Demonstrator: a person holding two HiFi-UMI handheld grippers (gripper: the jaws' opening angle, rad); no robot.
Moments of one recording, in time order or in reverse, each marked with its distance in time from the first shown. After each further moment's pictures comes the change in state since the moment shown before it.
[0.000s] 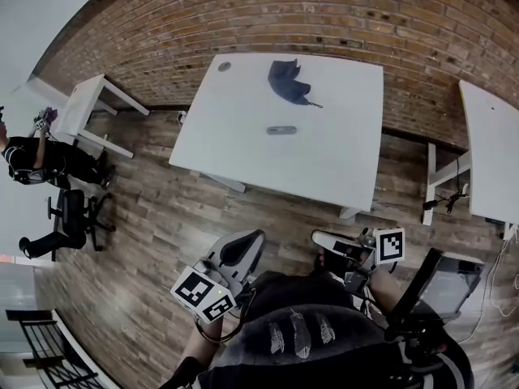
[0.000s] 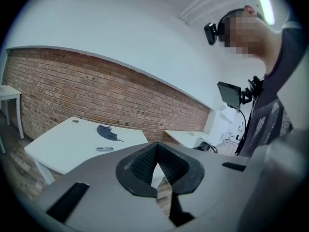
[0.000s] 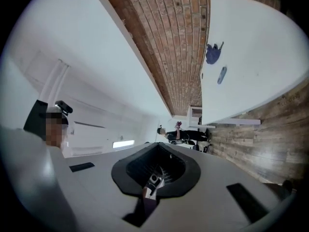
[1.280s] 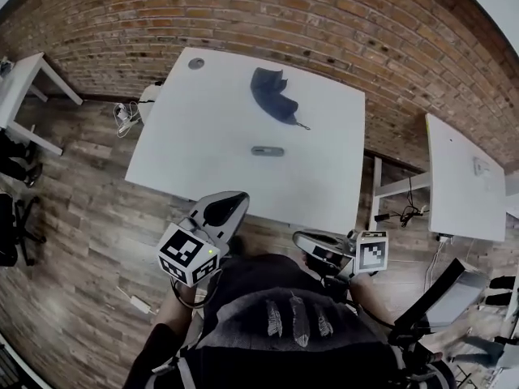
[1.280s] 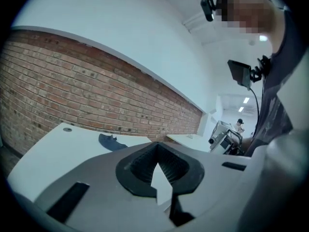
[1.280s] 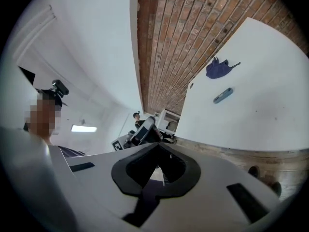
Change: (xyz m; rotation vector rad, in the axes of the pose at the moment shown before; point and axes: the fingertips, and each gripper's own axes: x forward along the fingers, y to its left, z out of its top) left arm 0.068 0.182 0.031 0.046 -0.035 -0.170; right arm 0.107 -0.037 0.055 -0.221 0.042 -0.421
